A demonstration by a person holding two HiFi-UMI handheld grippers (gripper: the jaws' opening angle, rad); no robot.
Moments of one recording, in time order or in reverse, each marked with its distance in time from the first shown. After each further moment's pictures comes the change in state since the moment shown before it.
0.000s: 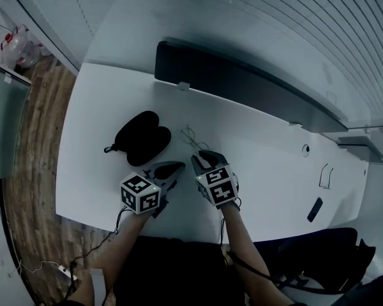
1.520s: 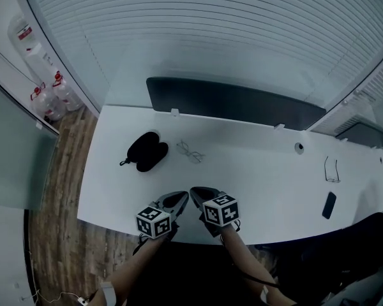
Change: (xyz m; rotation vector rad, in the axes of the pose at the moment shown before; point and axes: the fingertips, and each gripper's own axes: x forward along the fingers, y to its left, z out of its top) left arm -0.032 -0.078 -0.055 0.171 -0.032 0.137; right arm -0.075 0.072 -0.049 0.317 -0.331 0.253
